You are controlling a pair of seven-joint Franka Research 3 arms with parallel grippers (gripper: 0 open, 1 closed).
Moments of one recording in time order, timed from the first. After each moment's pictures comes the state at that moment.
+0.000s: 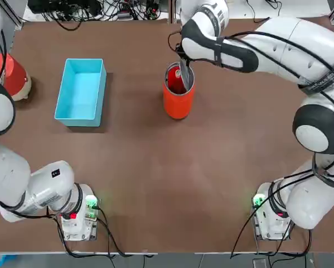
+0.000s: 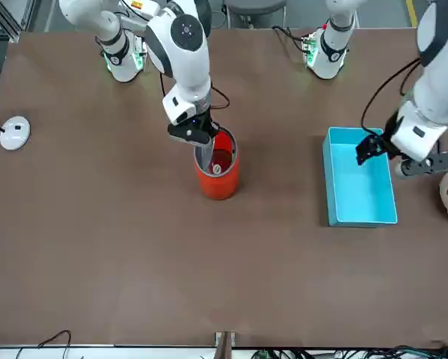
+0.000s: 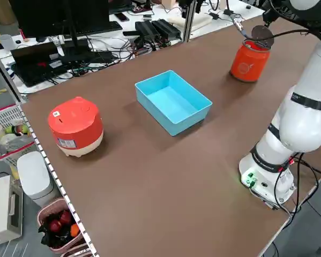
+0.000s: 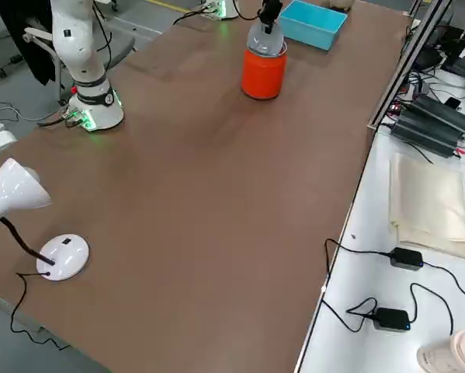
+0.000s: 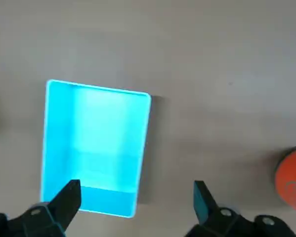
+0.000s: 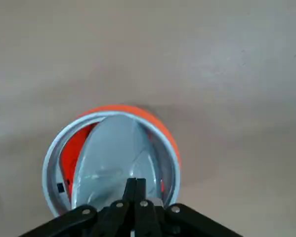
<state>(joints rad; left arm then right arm) 0.37 0.10 -0.54 -1.60 0.06 1.69 -0.26 0.79 0.31 -0.01 -1.60 -0.05 1.93 1.01</state>
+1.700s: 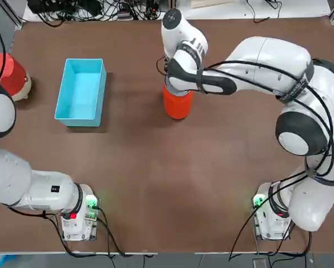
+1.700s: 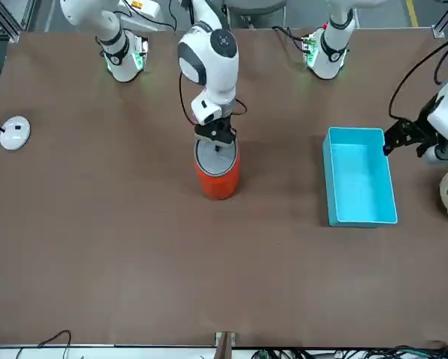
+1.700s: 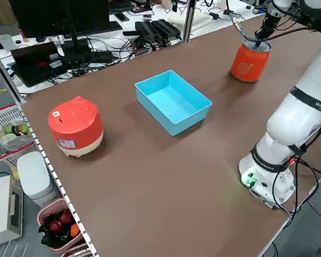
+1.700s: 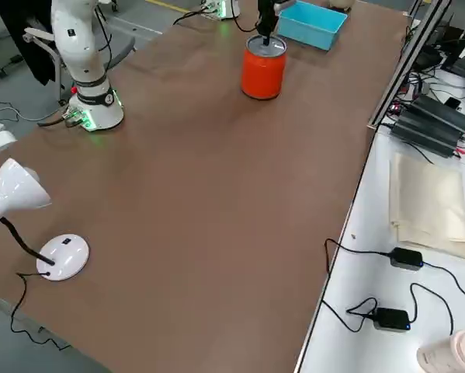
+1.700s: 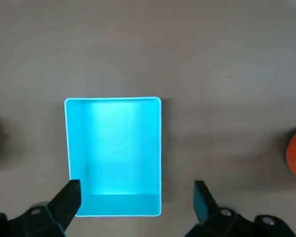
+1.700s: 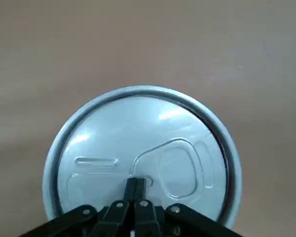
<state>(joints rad) -0.05 0.05 -0.03 -1.56 -0.02 1.65 -0.02 0.90 0.43 -0.01 -1.60 -0.20 2.05 1.22</state>
